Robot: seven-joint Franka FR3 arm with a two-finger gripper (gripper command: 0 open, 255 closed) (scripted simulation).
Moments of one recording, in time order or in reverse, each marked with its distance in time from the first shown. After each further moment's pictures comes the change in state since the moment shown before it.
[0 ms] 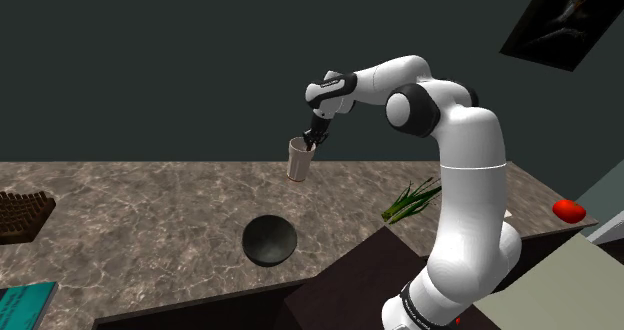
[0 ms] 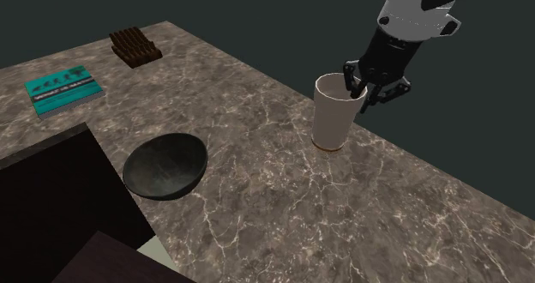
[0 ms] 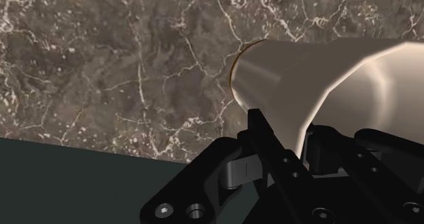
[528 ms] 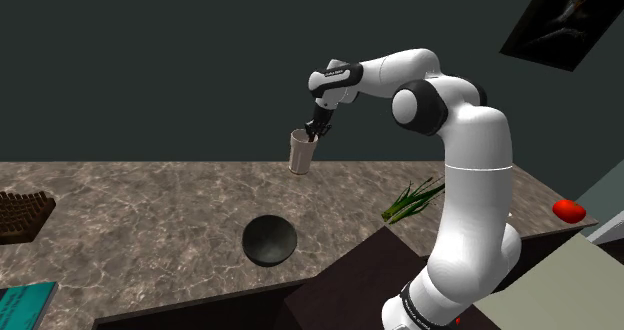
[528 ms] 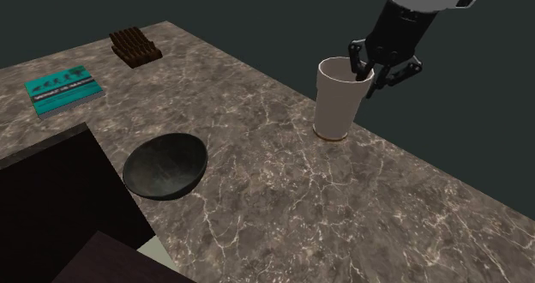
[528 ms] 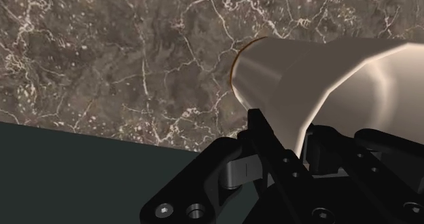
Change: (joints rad) arm 0.004 -0.051 -0.008 0.030 -0.016 -0.079 0.016
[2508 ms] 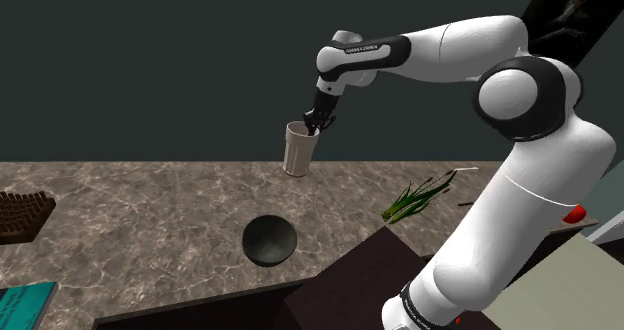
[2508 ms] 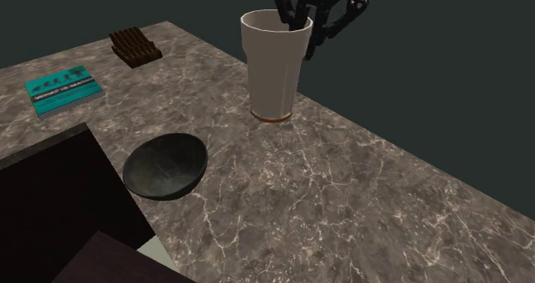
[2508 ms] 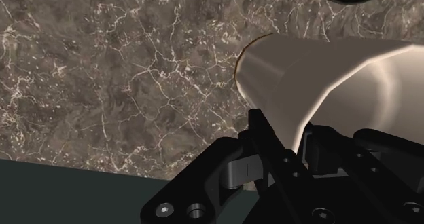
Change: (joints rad) arm 0.155 -0.490 0.035 -0.409 -0.100 -0.048 0.217
